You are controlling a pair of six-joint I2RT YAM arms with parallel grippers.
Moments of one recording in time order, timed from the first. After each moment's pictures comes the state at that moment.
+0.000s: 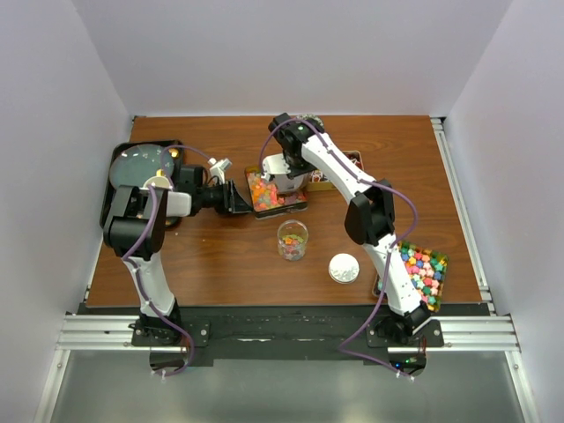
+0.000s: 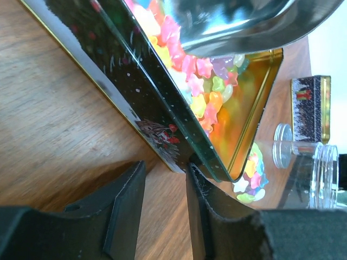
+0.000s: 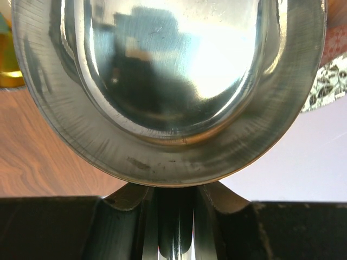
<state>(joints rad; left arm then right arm) -0.11 1.93 0.91 0.23 0.87 -0.31 0.62 2.45 2.44 -1.32 0.36 -1.26</state>
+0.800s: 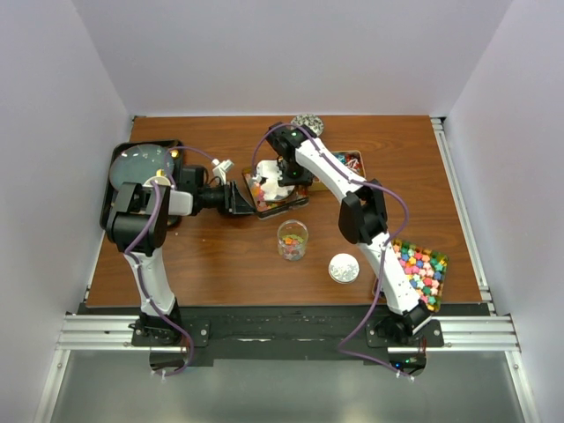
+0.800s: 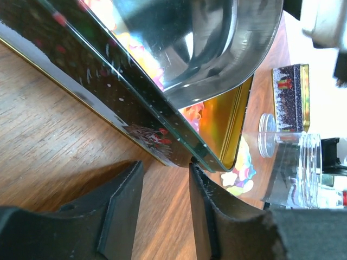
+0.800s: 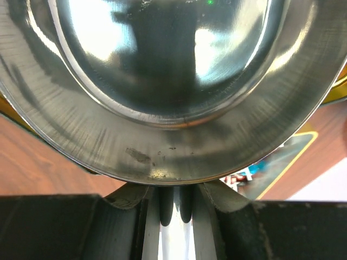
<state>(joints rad) -0.10 1.98 0.93 0.26 0.97 -0.32 0.63 2.54 2.47 -1.34 0.18 -1.04</state>
